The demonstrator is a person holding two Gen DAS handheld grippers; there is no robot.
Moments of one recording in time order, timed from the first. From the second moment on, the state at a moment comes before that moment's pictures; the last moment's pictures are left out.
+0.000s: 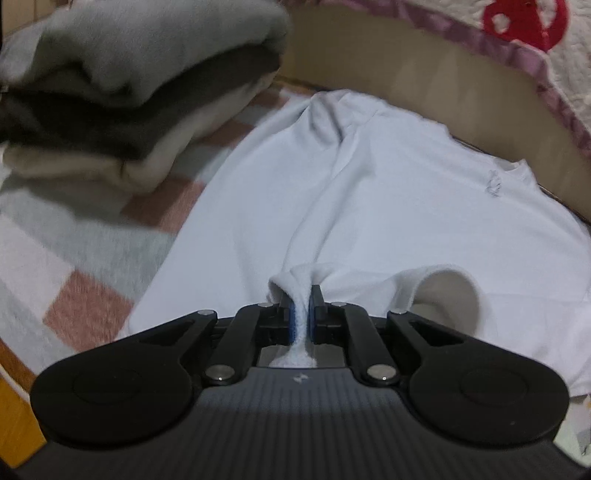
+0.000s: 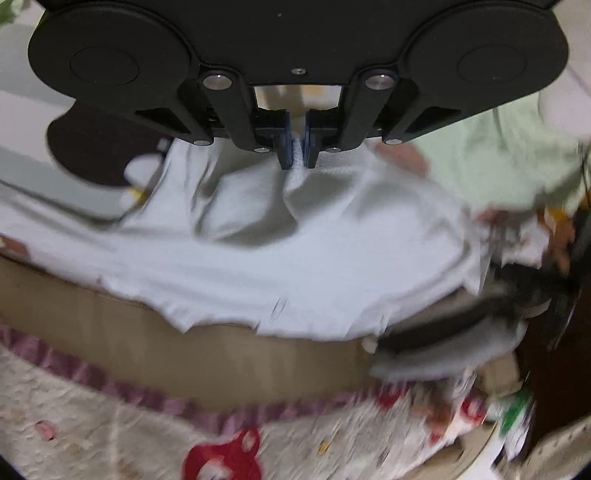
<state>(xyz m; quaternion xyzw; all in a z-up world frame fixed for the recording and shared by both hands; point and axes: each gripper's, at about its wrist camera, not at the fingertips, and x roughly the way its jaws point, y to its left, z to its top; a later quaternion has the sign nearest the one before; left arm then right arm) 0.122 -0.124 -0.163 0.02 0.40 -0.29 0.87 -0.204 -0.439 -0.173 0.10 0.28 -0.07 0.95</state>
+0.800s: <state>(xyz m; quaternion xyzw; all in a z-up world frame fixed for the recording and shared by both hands) 0.048 -0.165 -0.143 0.23 0.29 -0.43 0.83 -0.152 -0.547 -0.181 0.36 0.26 -0.12 0.89</state>
